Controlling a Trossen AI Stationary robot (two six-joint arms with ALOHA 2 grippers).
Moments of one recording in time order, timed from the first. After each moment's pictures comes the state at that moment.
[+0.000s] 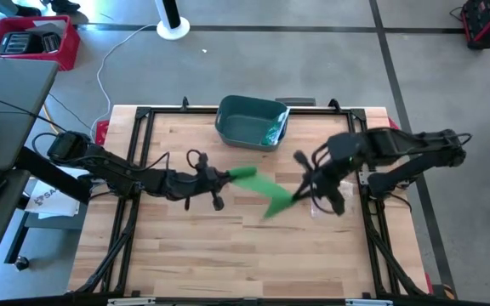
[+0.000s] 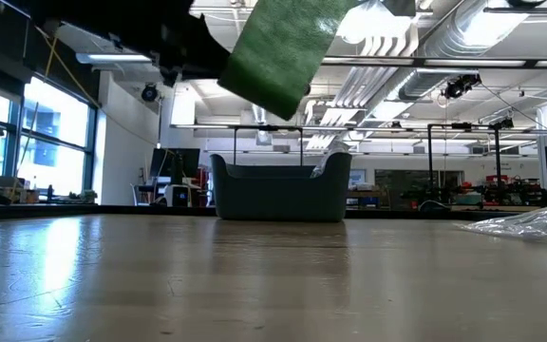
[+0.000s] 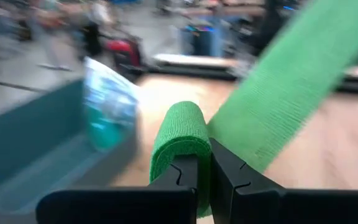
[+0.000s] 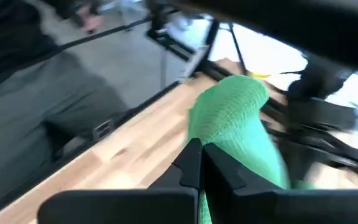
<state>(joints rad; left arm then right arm) -0.24 1.36 0.63 0.47 -0.63 -0.10 0.19 1.24 1.41 -0.66 -0.33 -0.43</state>
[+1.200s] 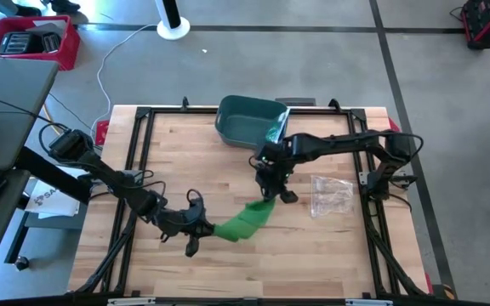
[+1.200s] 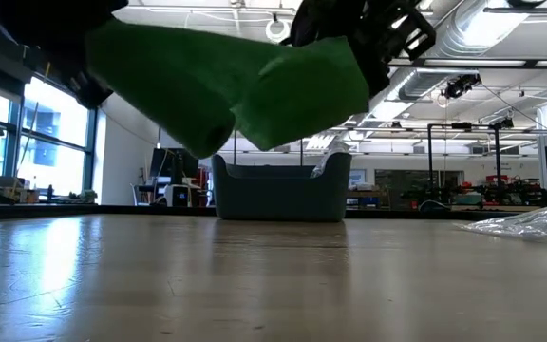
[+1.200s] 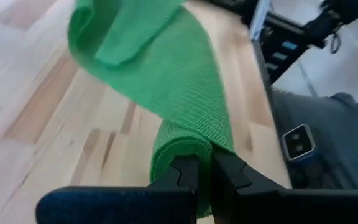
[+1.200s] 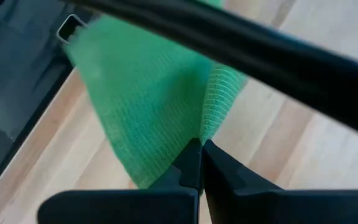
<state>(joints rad) -0.60 1.36 0.63 0.20 -0.39 -0.63 -0.12 1.78 1.30 -0.68 -0.66 -0.47</state>
